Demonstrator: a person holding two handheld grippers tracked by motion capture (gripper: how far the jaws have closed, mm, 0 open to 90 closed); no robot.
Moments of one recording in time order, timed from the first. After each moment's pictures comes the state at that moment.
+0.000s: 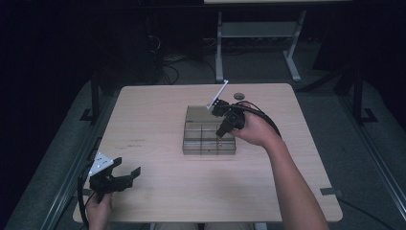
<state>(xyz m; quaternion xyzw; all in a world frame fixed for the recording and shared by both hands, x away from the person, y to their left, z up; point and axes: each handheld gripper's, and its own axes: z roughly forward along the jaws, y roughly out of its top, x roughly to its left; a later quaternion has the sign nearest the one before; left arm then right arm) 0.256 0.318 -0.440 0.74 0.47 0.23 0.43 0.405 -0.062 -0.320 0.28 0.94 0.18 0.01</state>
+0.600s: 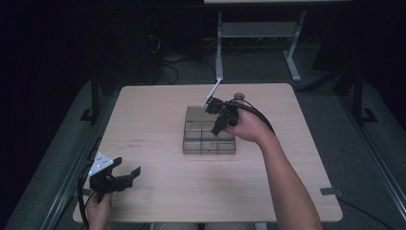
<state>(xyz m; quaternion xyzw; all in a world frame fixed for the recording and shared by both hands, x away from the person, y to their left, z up) 0.257 0.318 -0.440 0.74 0.47 0.23 0.43 0.417 -0.047 -0.322 0.28 0.95 0.17 0.00</state>
